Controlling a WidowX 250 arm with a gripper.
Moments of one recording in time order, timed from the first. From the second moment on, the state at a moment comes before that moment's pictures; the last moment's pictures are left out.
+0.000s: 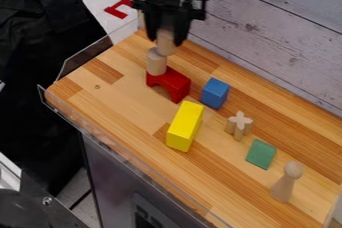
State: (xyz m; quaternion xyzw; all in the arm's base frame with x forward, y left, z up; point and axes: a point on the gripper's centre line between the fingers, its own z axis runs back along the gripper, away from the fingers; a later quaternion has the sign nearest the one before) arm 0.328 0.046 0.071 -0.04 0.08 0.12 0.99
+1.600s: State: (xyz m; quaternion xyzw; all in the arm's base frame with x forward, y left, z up) arm 0.330 -0.021 0.045 -0.06 0.08 0.03 0.99
